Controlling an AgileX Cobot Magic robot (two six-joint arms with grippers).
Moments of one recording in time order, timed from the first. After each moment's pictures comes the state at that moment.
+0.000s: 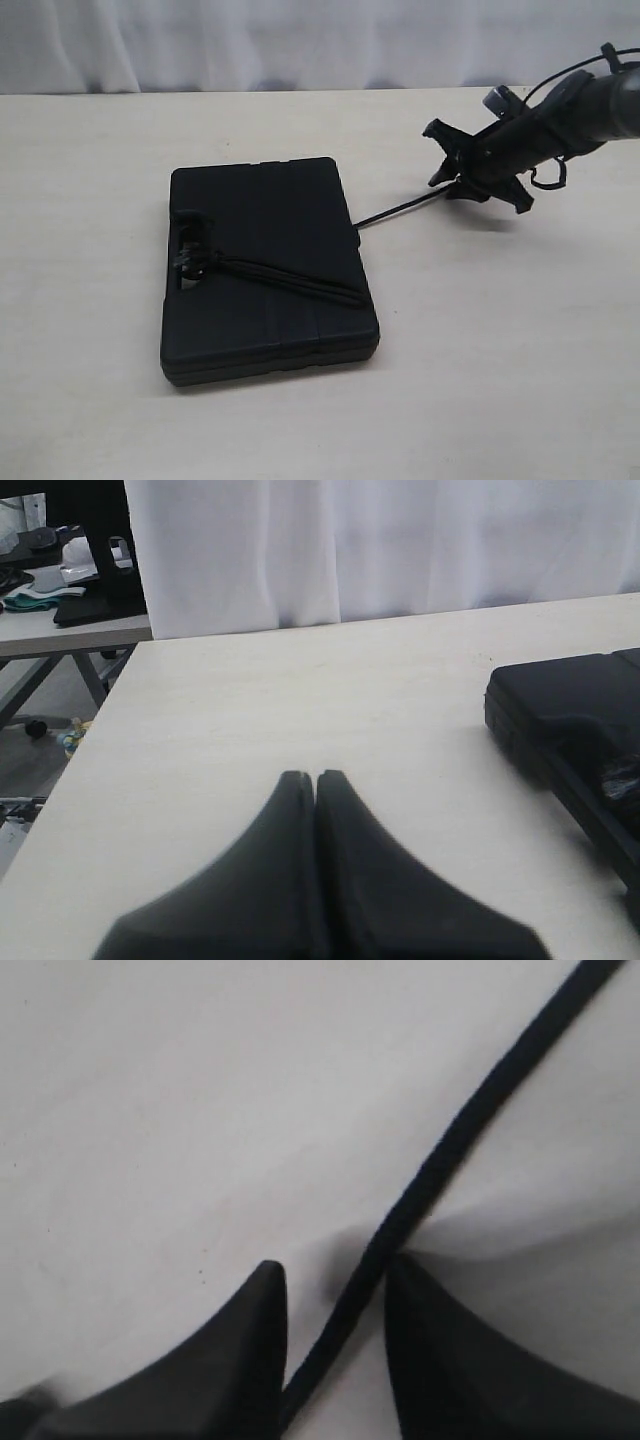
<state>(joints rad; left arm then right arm) 0.01 0.00 0.00 0.07 0.31 0.03 0.03 2.23 -1.44 0.69 0.49 0.03</state>
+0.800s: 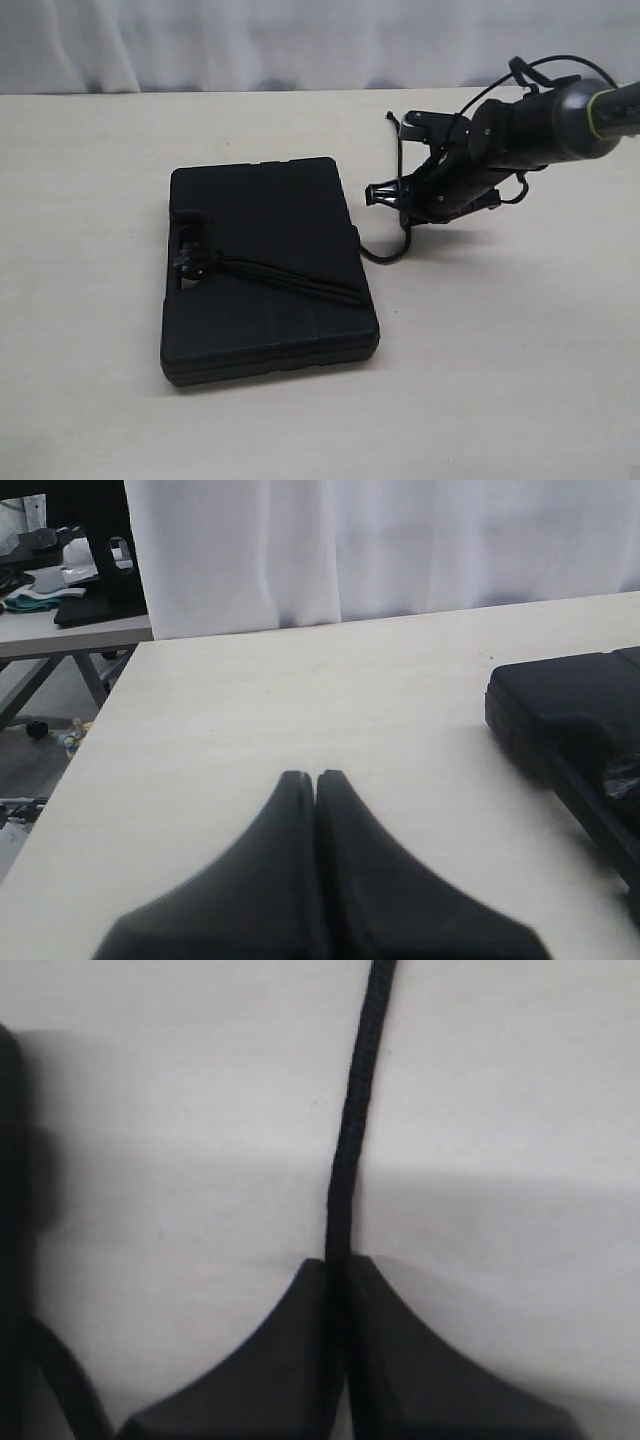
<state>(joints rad) 0.01 0.00 0.00 0.07 0.31 0.03 0.26 2.11 -1.26 0.25 0.36 0.00</state>
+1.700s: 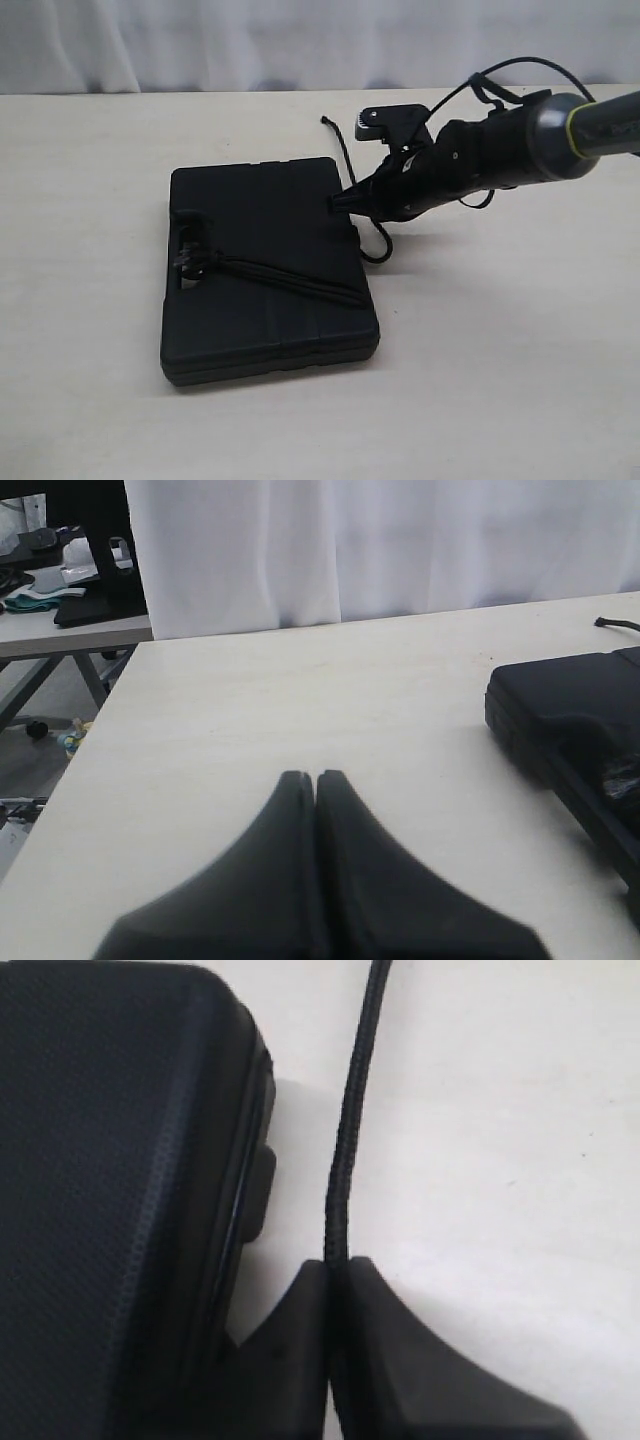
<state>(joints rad) 0.01 0.00 0.00 0.07 0.31 0.03 0.39 2.05 -1.17 0.23 0.15 -0.06</state>
